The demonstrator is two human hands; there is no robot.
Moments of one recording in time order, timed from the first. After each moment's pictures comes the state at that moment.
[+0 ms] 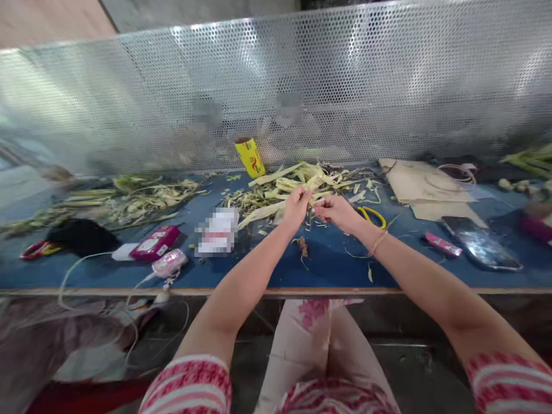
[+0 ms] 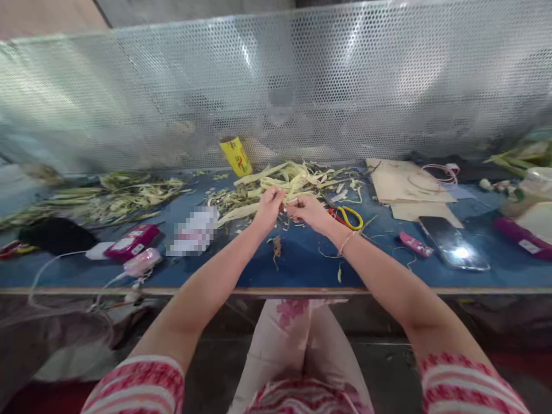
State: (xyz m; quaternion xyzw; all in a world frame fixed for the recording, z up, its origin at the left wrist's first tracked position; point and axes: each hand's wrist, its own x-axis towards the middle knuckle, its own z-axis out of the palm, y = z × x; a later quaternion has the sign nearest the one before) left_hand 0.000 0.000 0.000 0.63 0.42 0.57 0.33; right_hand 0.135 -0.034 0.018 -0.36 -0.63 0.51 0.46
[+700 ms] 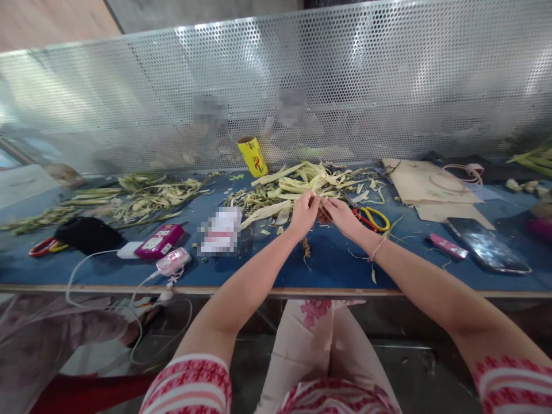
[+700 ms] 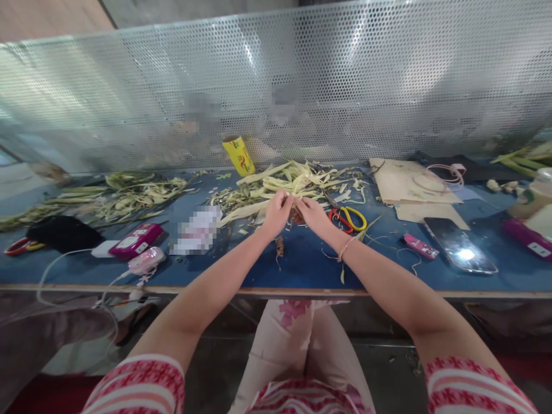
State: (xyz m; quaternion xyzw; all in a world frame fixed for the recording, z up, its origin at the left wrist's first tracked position) left_hand 0.009 -0.021 0.003 0.69 0.43 0.54 0.23; right_hand 0.134 -0.031 -0.005 -0.41 -0.61 0.47 0.49
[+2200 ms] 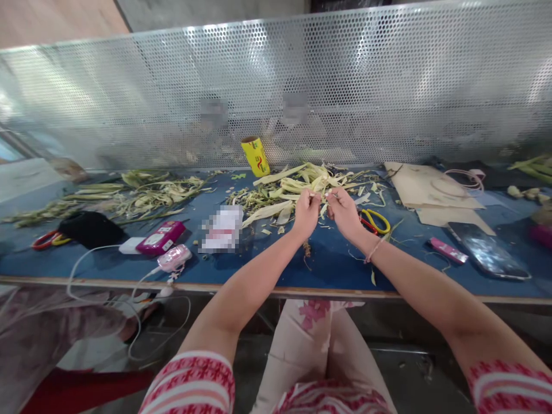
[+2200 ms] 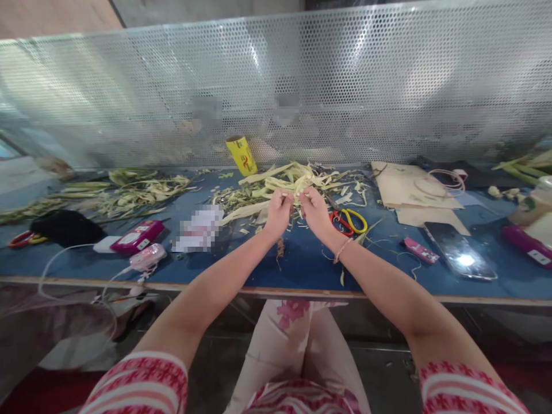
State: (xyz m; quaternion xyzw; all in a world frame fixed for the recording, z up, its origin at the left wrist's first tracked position) left_hand 0.018 -0.023 -0.001 0.62 0.40 0.60 0.29; right_hand 0.127 -0.036 0.010 -0.37 -0.60 0.39 0.59
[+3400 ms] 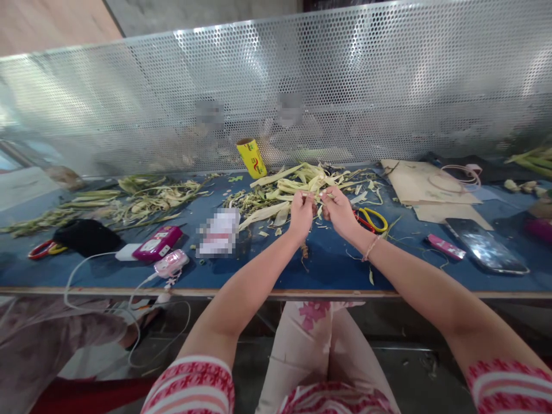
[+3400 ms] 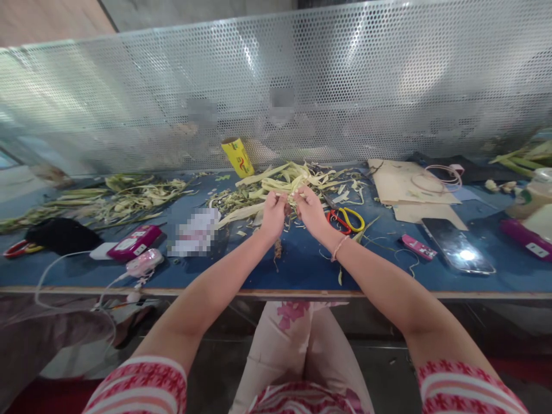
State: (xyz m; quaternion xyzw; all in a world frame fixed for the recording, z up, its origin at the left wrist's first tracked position) left_hand 0.025 -0.016 -0.003 0.54 0.38 0.63 0.40; right_hand 0.125 -0.028 0.006 -0.36 -0.58 0.44 0.58
